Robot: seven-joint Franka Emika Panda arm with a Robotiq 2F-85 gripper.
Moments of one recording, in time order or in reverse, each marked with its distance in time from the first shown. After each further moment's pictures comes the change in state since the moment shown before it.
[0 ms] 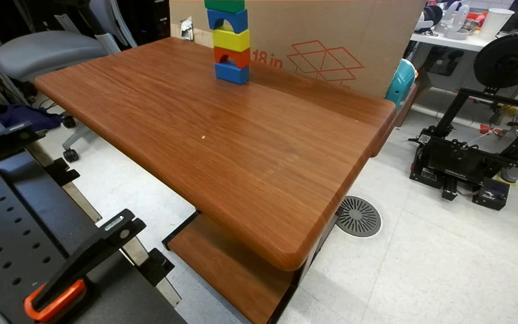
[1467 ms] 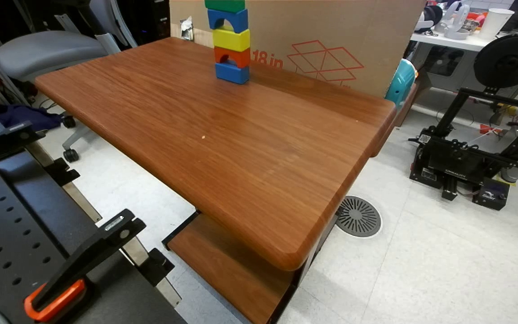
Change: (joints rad) arm 0.029 0.079 -0.001 0.082 -0.001 0.000 0.000
